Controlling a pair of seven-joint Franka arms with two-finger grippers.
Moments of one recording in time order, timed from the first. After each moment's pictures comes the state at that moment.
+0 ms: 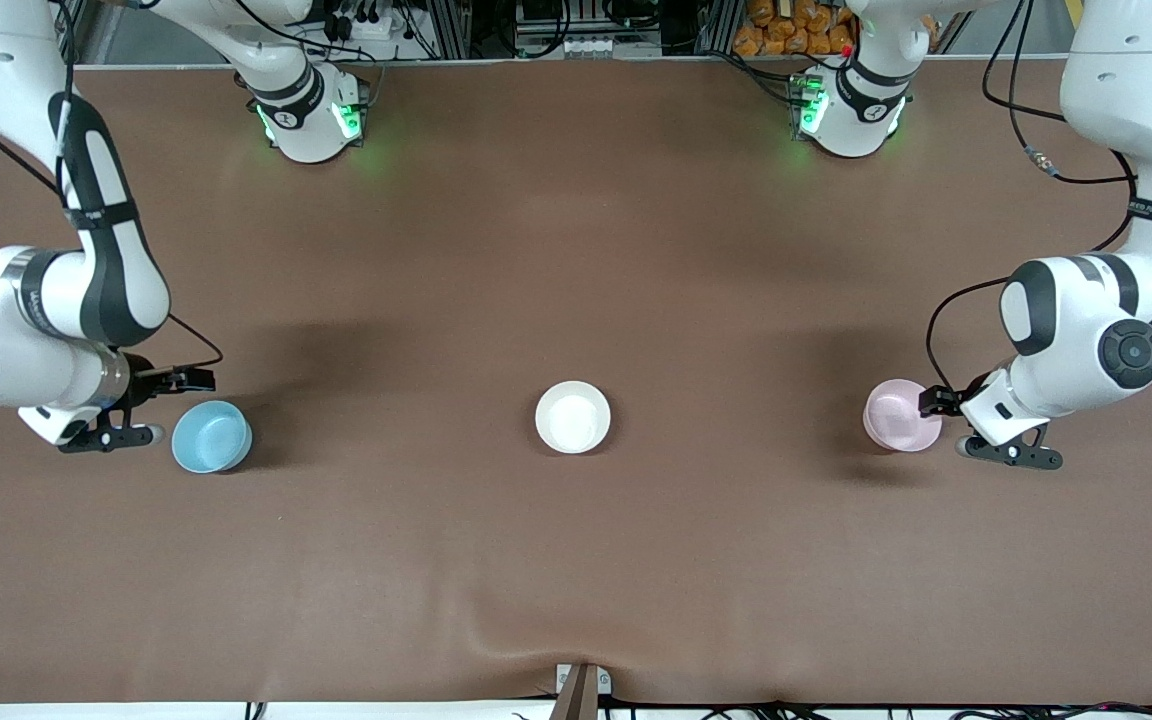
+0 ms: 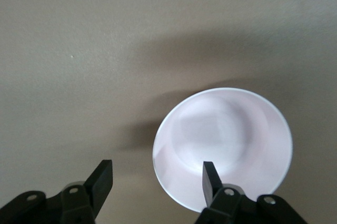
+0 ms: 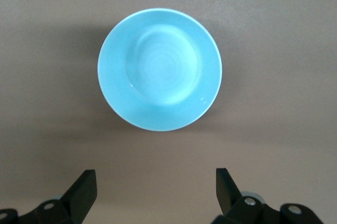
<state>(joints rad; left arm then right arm) 0.09 0.48 -0.03 -1.92 0.01 2.34 0.24 -0.06 0.37 -0.08 -1.94 0.00 2.12 -0.24</state>
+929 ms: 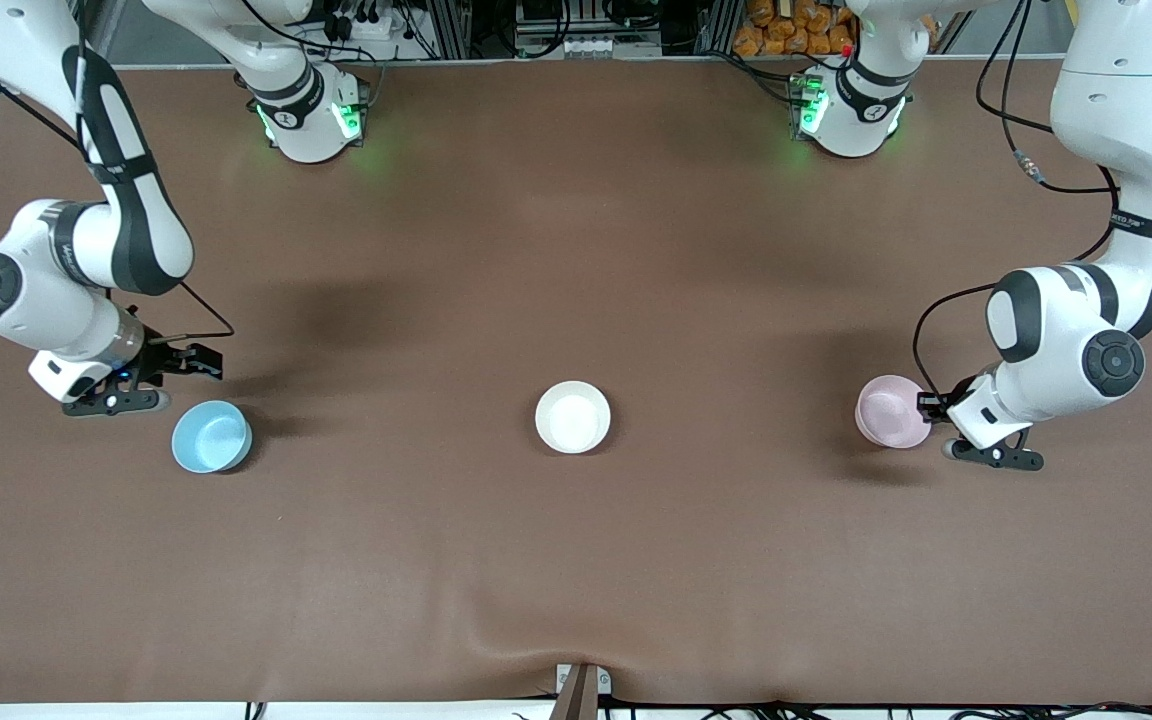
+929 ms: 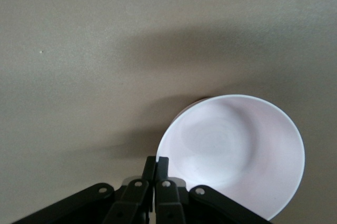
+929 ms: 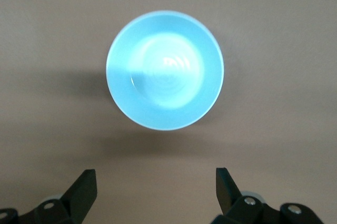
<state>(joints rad) 0.09 0.51 -0.05 -1.92 -0.03 2.35 0.24 -0.06 0.23 -0.07 -2.14 0.00 2.35 -0.24</state>
